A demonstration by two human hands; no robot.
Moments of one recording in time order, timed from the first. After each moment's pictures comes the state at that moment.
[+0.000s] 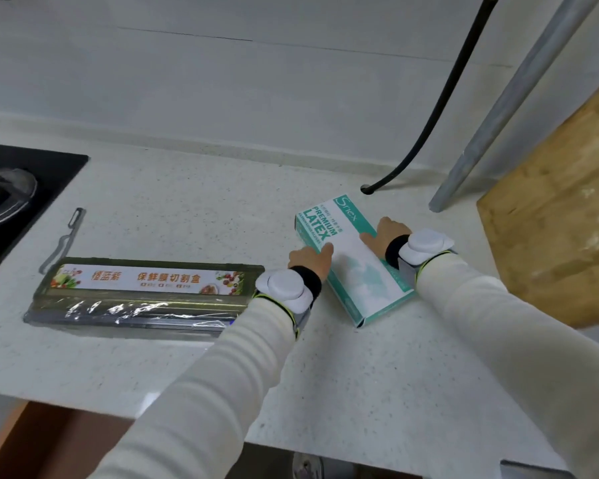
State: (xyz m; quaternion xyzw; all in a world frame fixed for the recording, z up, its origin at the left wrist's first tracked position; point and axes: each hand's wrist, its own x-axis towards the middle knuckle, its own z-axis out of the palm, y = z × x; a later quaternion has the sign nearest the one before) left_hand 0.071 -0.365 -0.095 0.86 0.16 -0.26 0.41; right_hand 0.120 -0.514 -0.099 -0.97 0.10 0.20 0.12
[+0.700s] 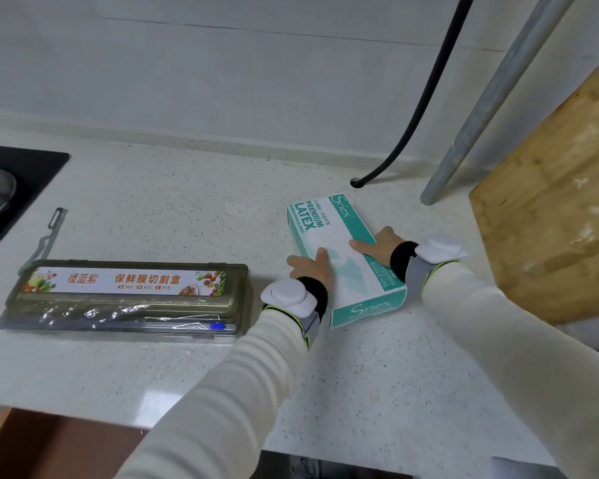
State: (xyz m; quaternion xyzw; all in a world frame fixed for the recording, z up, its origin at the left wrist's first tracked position) left_hand 0.060 -0.401 -0.116 0.75 0.32 -0.20 0.55; right_hand 0.110 -0.539 -0.123 -0.89 0.18 0.26 0.32
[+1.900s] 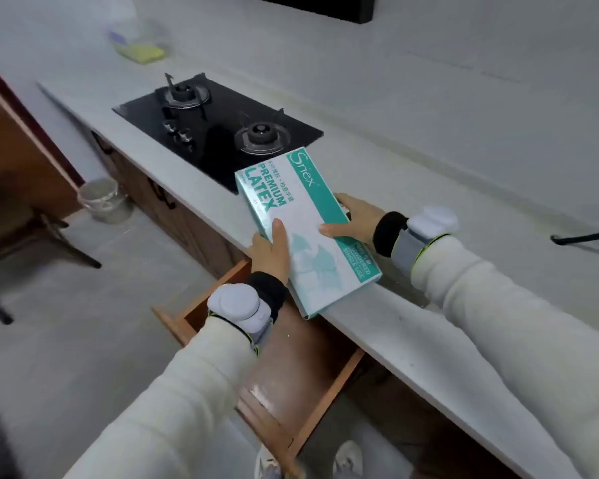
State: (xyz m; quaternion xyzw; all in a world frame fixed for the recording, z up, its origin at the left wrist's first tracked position) left_hand -0.182 -0.061 -0.043 0.67 0.41 0.17 0.59; right_hand -0.059 -0.169 0.004 -0.84 -0.34 0.29 0.32
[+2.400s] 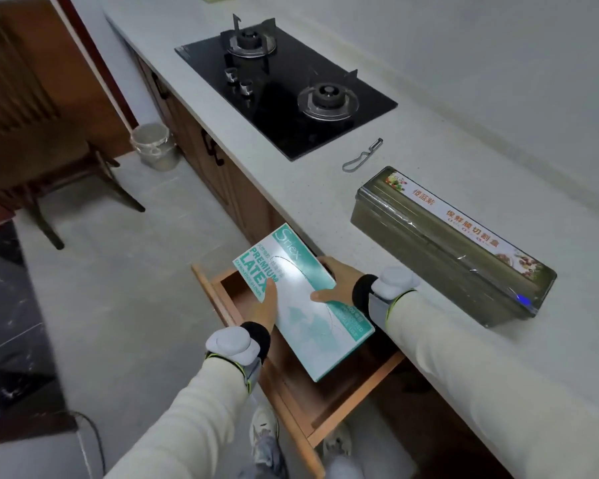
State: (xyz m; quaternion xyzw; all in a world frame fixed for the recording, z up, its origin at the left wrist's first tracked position) left_hand -0.275 -0.017 -0.173 0.51 0.53 0.06 0.68; right_hand -0.123 -0.100 -0.147 -0.80 -0.39 0.42 0.19
